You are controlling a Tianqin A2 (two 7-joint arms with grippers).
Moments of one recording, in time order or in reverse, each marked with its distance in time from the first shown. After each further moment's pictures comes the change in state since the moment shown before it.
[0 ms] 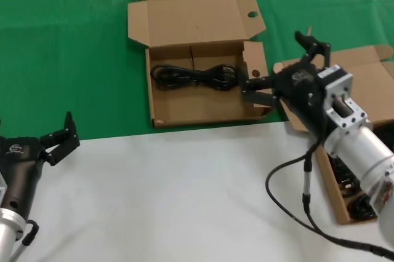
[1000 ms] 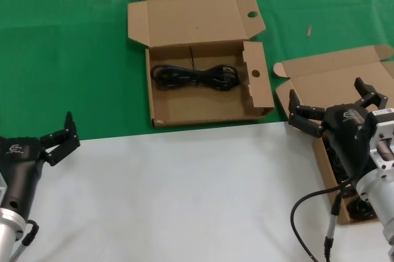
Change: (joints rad) left arm 0.000 0.000 0.000 0.000 0.000 0.000 0.000; right arm -0.253 -0.025 0.101 0.108 0.085 0.241 0.047
